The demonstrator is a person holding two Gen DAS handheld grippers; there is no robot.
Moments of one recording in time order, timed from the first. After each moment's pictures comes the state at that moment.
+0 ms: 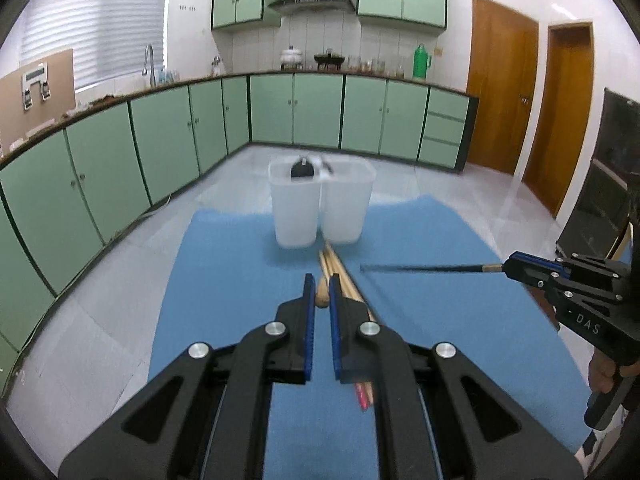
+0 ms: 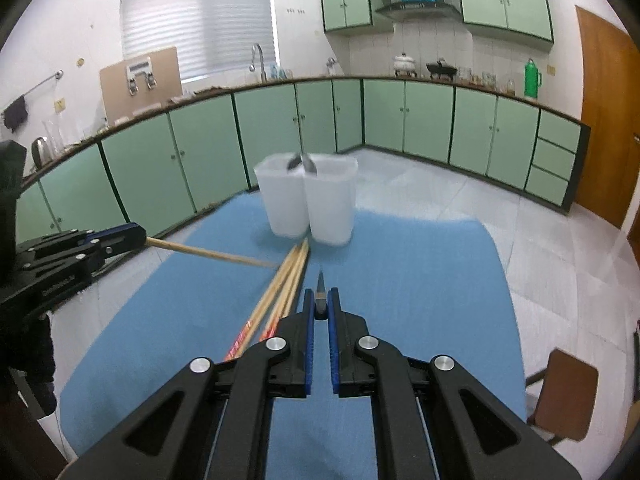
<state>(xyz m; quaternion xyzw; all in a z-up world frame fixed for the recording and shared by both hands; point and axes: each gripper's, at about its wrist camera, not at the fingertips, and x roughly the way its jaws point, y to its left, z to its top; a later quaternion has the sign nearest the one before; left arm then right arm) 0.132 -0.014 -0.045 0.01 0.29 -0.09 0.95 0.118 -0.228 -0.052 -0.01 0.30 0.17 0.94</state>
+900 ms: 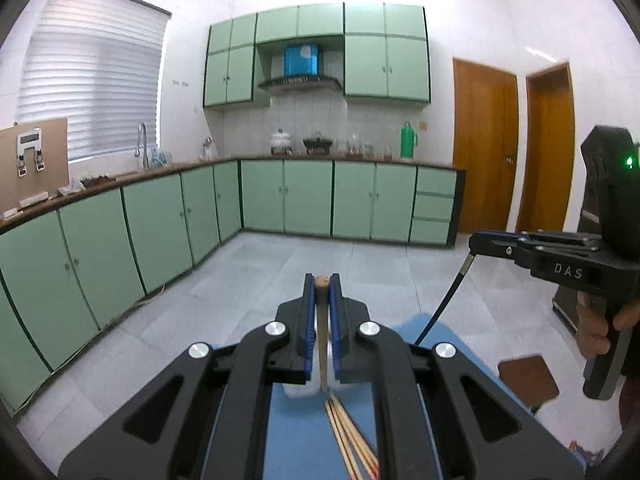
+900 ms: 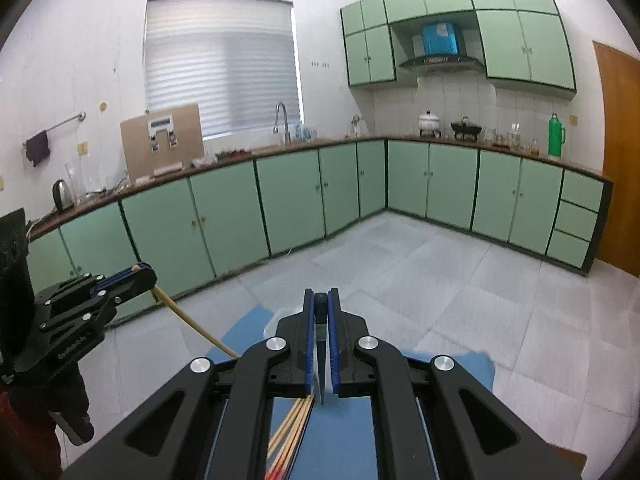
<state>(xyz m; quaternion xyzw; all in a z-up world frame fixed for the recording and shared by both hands) 0.199 -0.014 0.087 0.01 0.15 -0.11 0.98 0.230 -0.225 0.104 0.01 0.21 0.22 0.95</state>
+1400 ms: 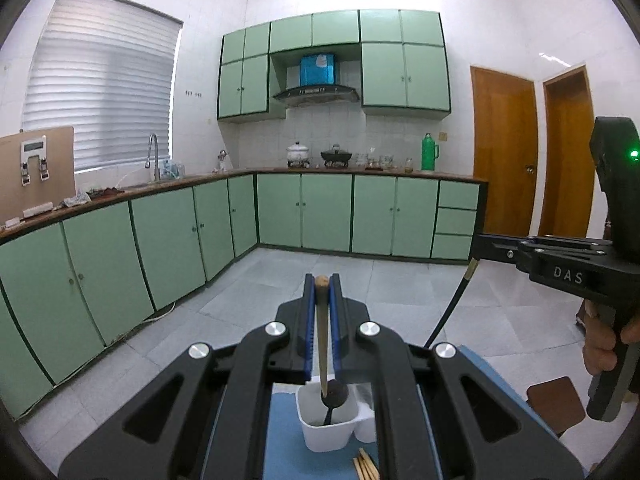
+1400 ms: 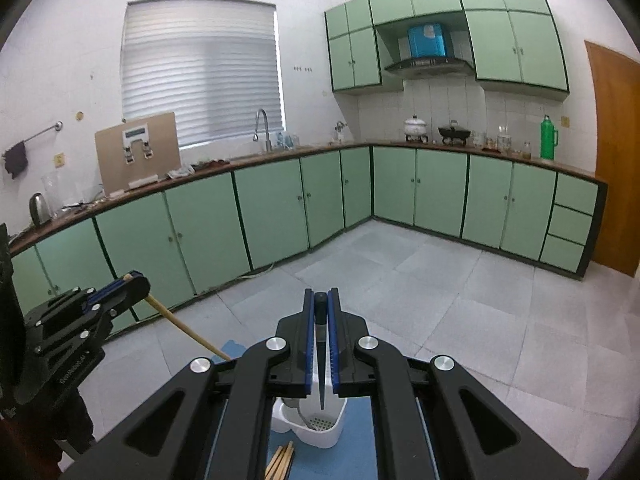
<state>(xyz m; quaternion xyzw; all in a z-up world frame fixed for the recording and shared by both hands) 0.301 -0.021 0.079 0.01 0.14 -0.08 0.99 0.322 -0.205 0.091 0.01 0.21 0.19 0.96</state>
